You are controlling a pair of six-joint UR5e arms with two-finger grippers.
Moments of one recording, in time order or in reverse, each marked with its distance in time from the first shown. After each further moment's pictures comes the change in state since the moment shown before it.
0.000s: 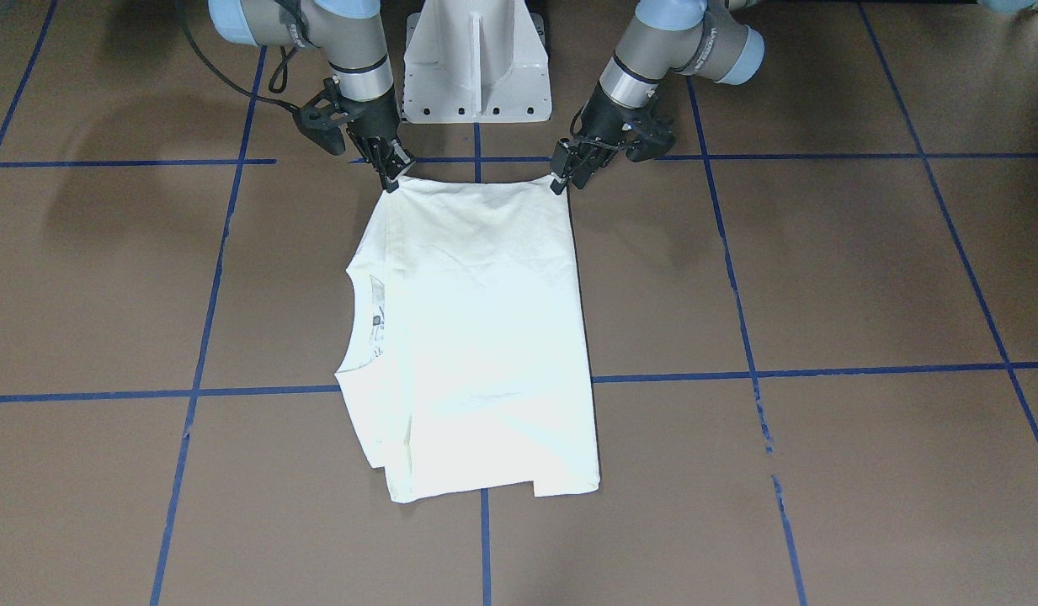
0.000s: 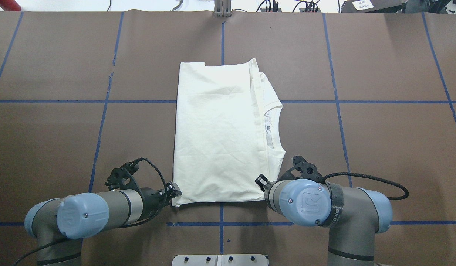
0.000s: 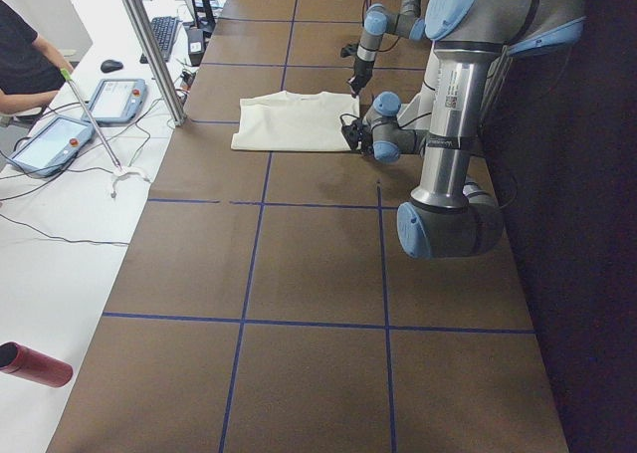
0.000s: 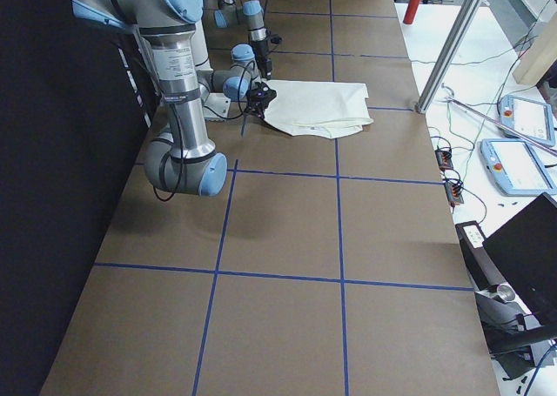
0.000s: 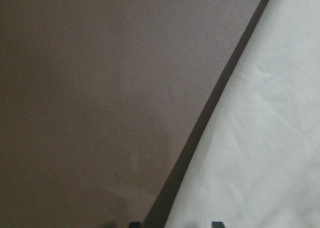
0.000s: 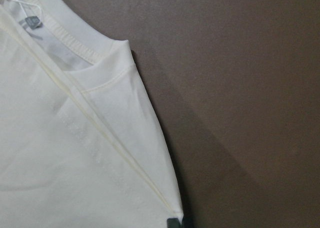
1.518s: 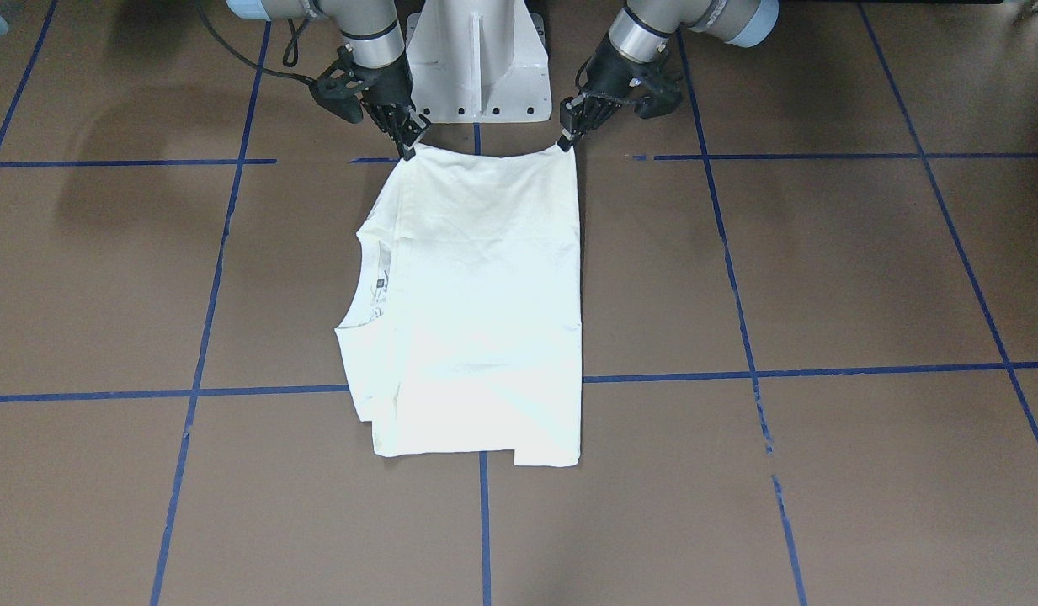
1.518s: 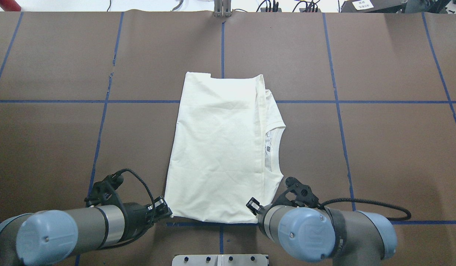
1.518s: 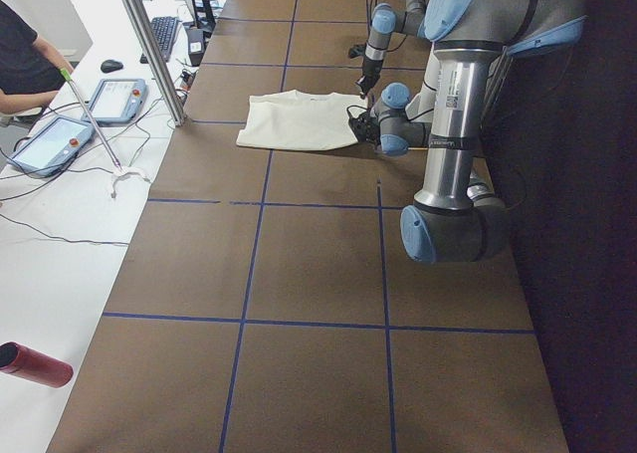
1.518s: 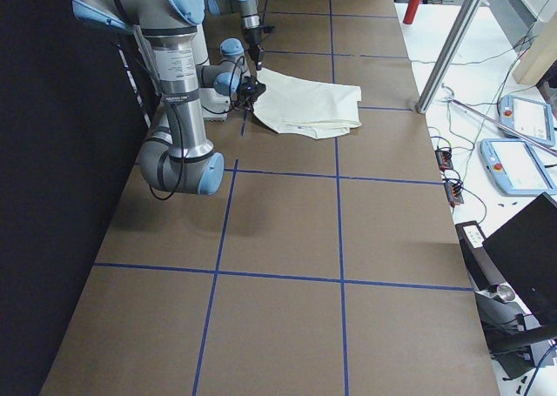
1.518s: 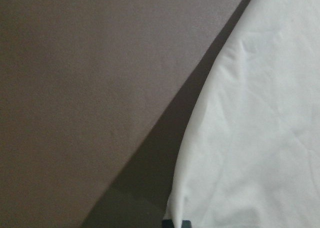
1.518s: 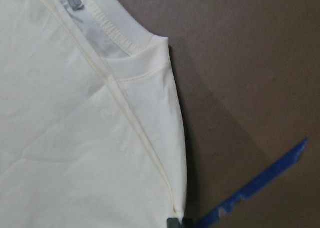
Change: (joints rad) left arm 0.082 0.107 -0.225 0.054 0.029 -0.106; right arm -0.120 -0.018 0.093 -0.005 -0.038 0.007
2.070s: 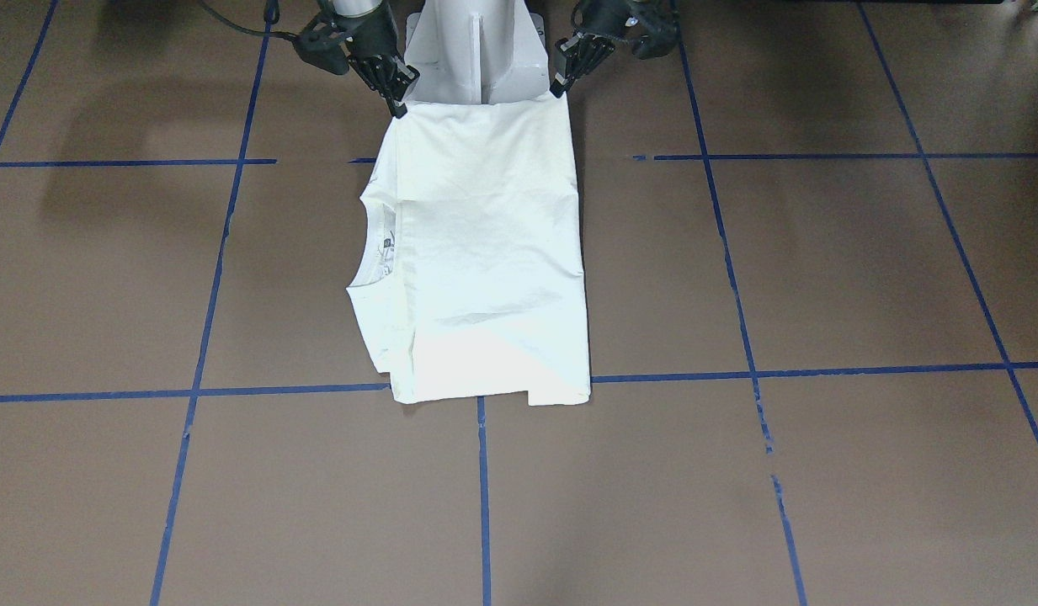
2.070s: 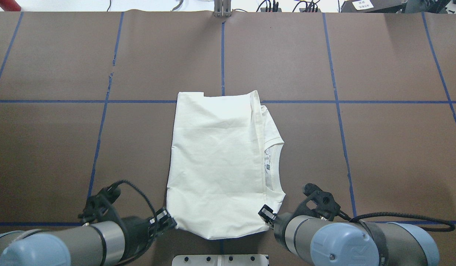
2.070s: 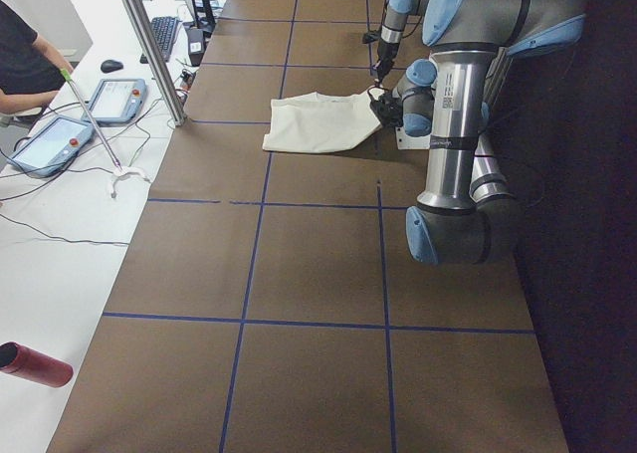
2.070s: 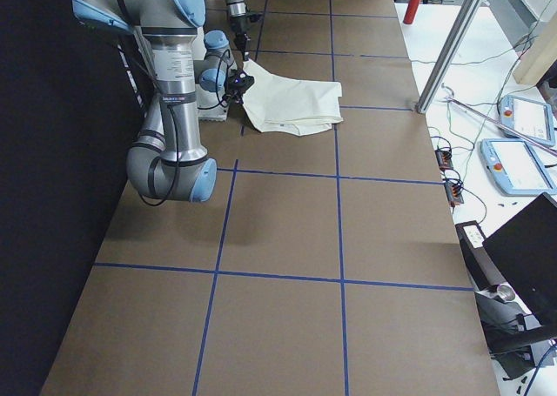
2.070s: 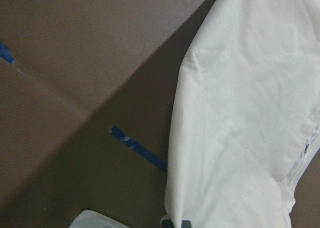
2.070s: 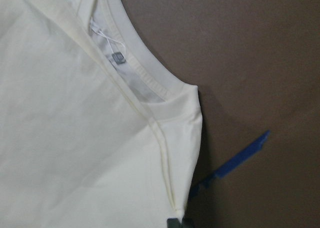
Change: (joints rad) left arm 0.014 -0.091 -0.111 0.207 0.081 -0.014; right arm -0.002 -0.086 0.149 -0.004 -0.047 -0.008
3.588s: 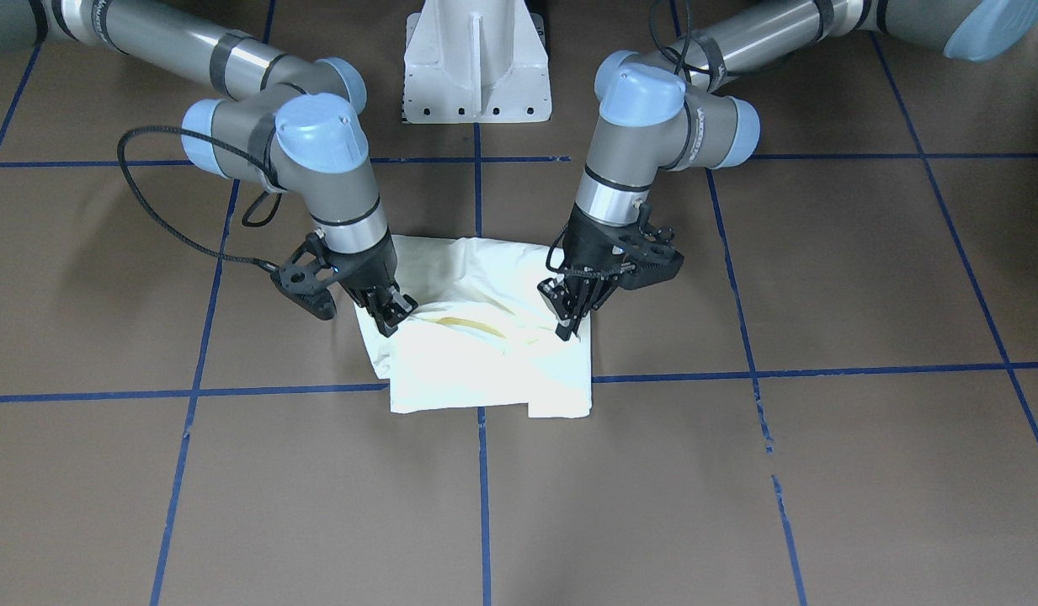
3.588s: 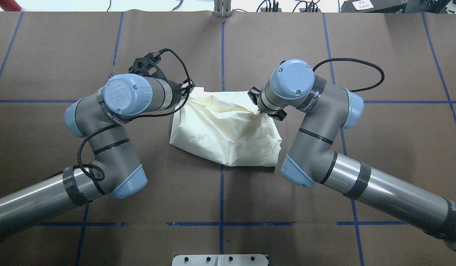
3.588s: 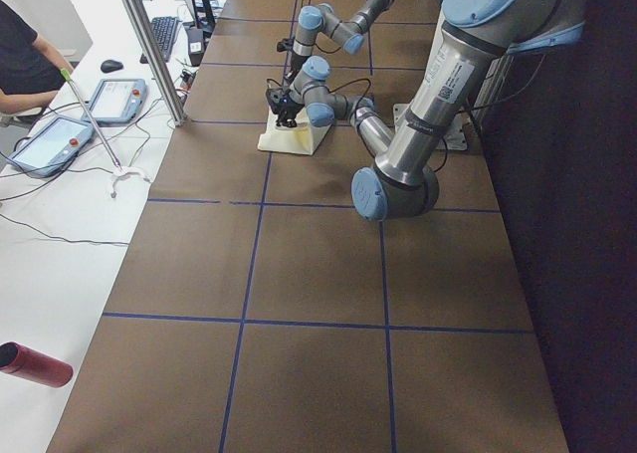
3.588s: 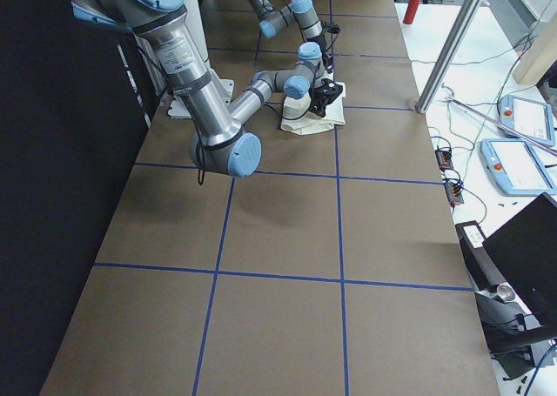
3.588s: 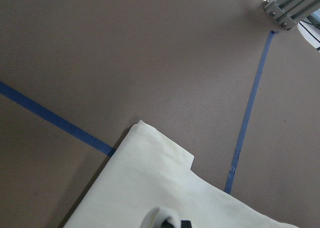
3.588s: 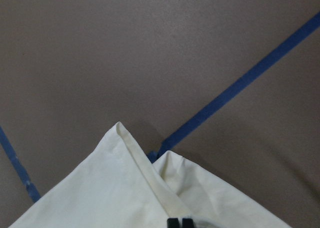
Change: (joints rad) left arm -0.482 -0.415 0.672 -0.126 -0.157 0.410; right arm 0.516 0.396 -0.699 0.192 0.305 -0.356
